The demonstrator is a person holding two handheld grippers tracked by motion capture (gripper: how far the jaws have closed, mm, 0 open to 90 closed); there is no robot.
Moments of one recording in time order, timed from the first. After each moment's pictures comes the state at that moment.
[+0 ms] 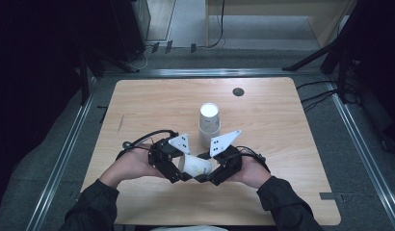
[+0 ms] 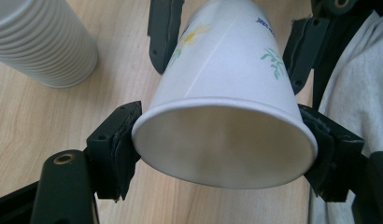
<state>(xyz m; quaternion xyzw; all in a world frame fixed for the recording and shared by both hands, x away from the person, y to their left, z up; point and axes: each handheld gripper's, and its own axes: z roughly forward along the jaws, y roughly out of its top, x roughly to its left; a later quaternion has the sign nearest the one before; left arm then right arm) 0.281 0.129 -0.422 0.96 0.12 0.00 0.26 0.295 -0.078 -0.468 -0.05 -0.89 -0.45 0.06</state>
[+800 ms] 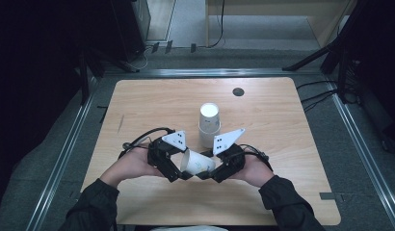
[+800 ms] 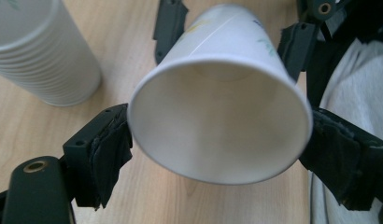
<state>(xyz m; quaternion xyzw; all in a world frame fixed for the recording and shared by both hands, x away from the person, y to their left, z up) 0.287 0.139 -0.424 0.94 0.13 -0.01 0.33 0.298 -0.086 -0.462 -0.05 -0.88 -0.46 0.05</state>
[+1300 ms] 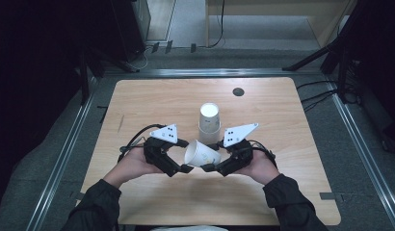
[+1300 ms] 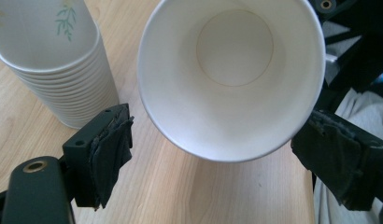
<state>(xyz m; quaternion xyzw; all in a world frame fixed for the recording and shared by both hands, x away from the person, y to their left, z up) 0.290 0.154 -0.430 0.89 0.16 0.00 0.42 0.306 -0.105 -0.452 -0.08 -0.86 -0.51 0.04</state>
